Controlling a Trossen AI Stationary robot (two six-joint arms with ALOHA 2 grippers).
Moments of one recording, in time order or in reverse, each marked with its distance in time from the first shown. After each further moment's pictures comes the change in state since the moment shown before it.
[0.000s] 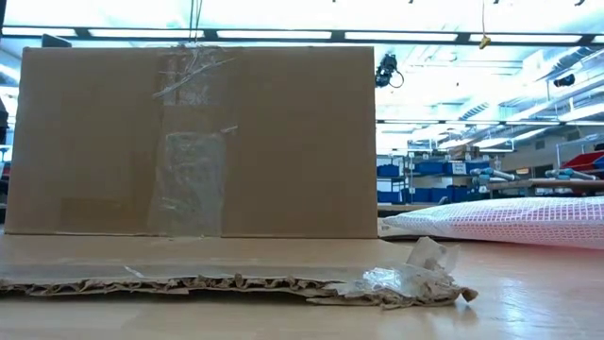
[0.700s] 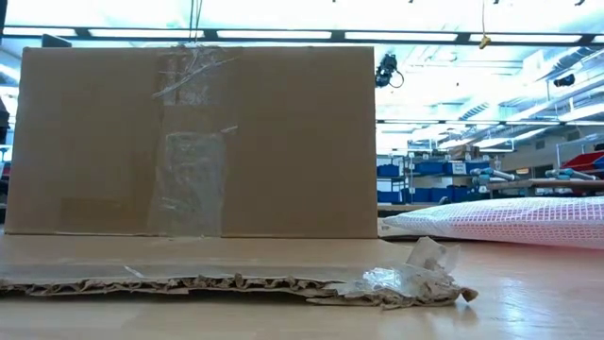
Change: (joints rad) left arm 0.063 -0.004 0.001 0.018 0.005 0.042; right arm -0.083 -0.012 -0.001 -0.048 -0.011 -0.043
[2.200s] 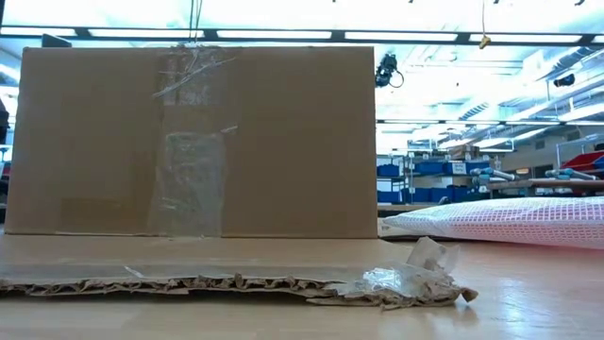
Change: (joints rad) left arm -0.008 -0.018 0.002 -0.014 -0.022 -0.180; right arm 0.050 -0.006 0.001 -0.060 0.108 -0.118
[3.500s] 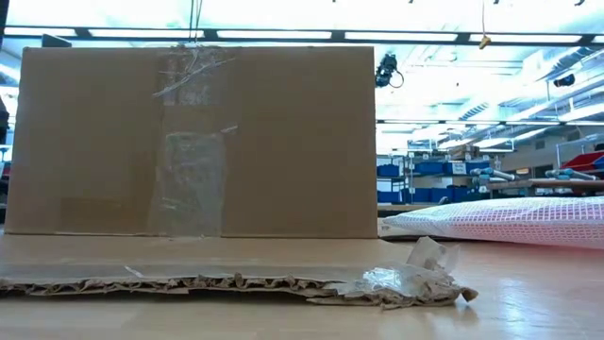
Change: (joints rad) left arm -0.020 0.036 -0.076 -0.010 0.188 -0.272; right arm 0.087 0.051 0.001 -0.060 -0.043 -0.673
